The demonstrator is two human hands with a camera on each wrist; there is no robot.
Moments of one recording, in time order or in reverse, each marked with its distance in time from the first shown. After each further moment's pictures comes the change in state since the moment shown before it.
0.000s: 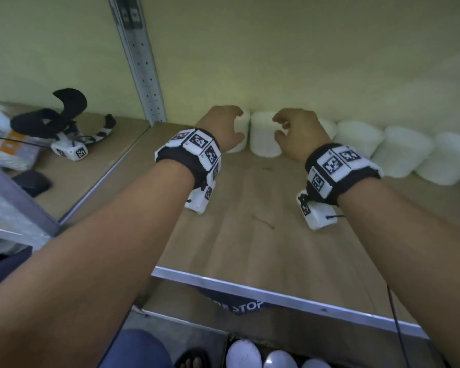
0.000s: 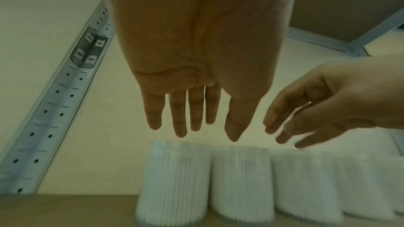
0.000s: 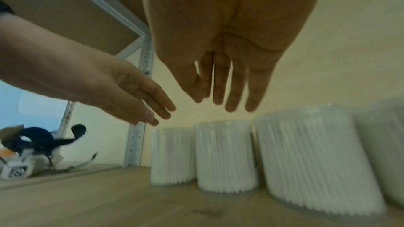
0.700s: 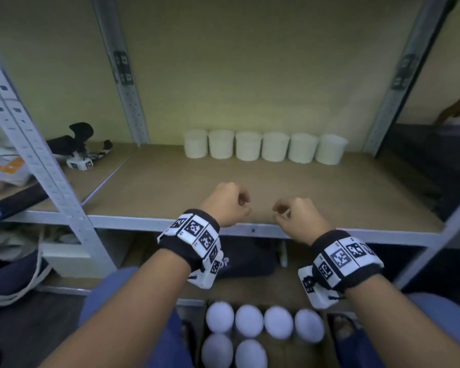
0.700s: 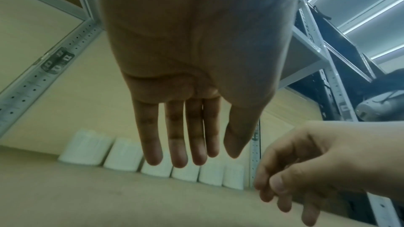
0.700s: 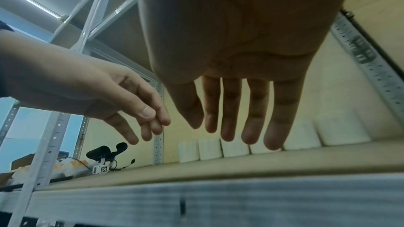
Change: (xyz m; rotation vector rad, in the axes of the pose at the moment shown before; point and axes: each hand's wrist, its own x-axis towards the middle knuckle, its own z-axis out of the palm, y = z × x) left_hand -0.248 0.151 0.017 -0.159 -0.131 0.112; right_hand -0.299 0.006 -0.071 0.011 -0.107 0.291
